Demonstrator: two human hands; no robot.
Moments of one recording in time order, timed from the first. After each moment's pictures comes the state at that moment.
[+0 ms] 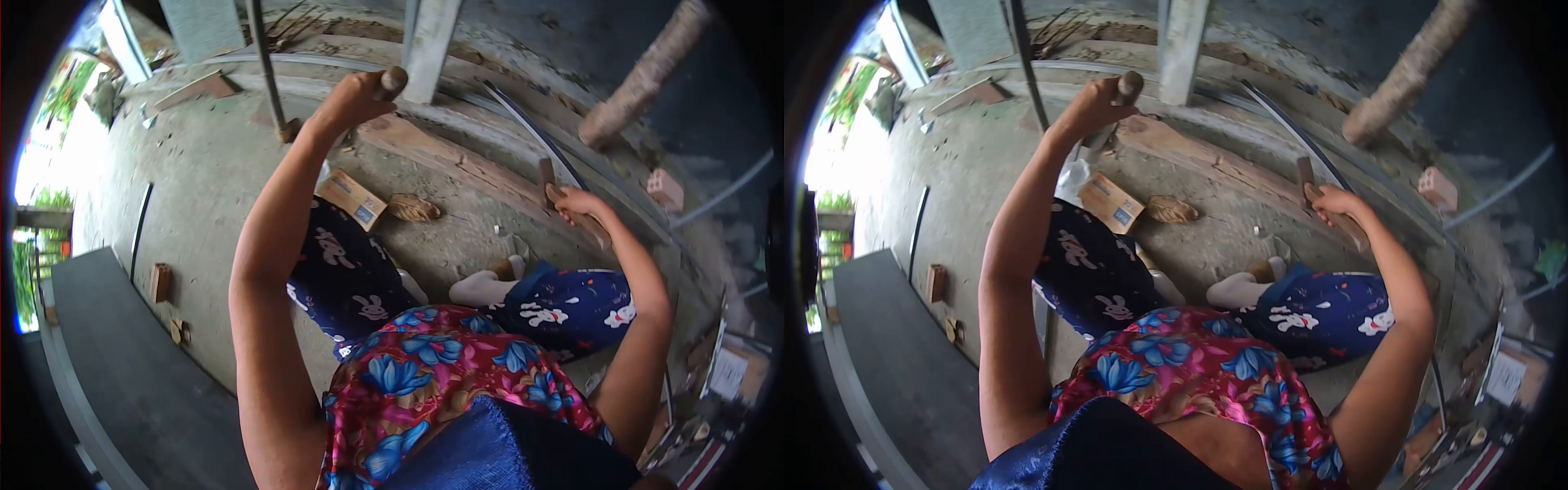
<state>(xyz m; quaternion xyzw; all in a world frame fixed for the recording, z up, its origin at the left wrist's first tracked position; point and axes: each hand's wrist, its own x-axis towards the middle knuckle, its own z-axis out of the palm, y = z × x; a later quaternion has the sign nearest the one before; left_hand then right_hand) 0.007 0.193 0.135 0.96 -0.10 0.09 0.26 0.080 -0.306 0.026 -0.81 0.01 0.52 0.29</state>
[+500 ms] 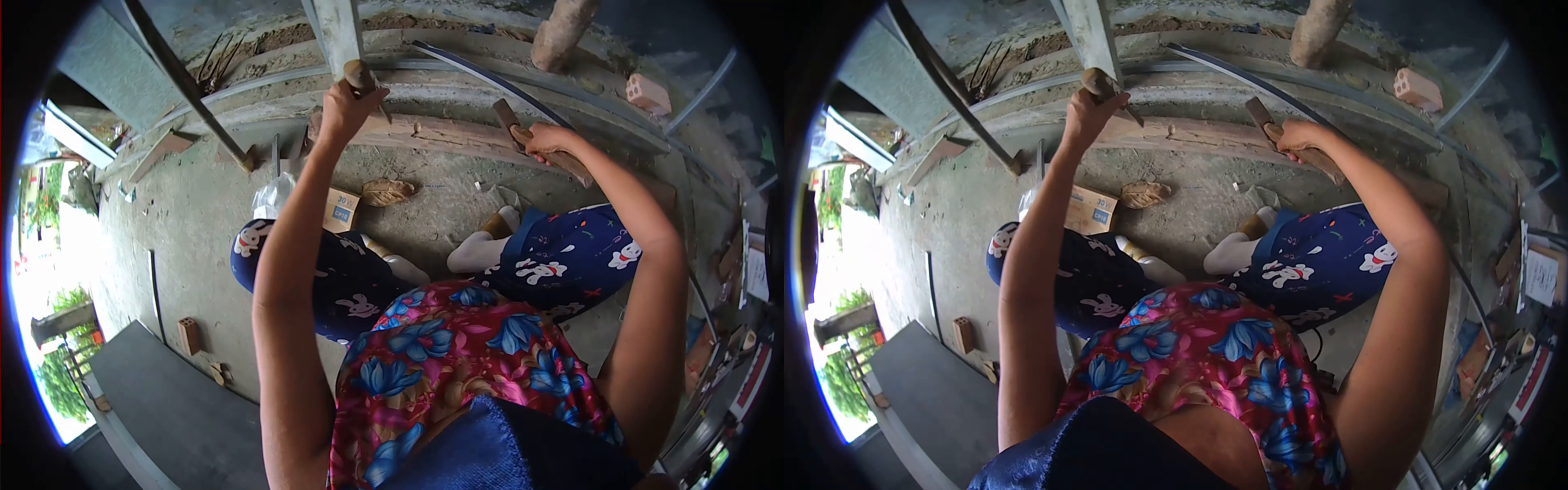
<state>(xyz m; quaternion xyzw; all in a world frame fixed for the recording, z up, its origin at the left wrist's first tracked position) 0.032 0.088 0.083 0.91 -0.02 0.08 0.41 0.068 -0.299 0.026 -0.86 0.01 0.46 0.21</state>
